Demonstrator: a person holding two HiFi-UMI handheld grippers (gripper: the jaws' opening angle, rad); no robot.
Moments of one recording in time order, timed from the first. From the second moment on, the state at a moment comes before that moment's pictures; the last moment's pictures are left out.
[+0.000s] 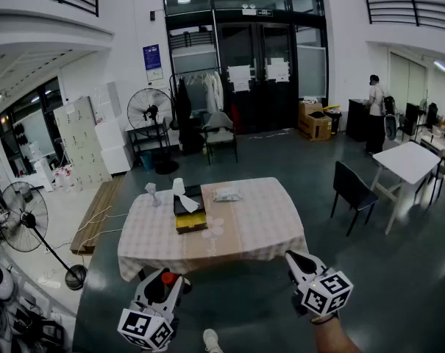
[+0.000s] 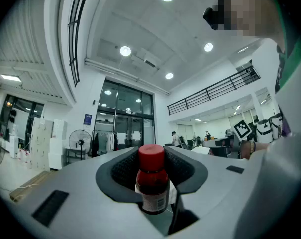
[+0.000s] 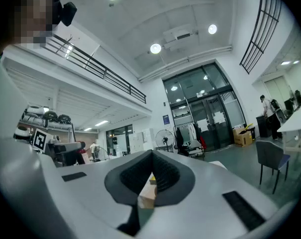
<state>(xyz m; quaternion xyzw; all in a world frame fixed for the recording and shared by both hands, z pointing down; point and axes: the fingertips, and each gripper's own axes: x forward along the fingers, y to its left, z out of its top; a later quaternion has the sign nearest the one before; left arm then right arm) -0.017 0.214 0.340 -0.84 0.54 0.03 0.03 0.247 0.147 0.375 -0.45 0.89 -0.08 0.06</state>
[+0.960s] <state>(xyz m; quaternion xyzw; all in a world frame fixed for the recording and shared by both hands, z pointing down) -0.010 0.240 0.341 -0.83 0.55 0.04 0.03 0.259 0.173 0.365 -0.46 0.89 -0.06 0.06</state>
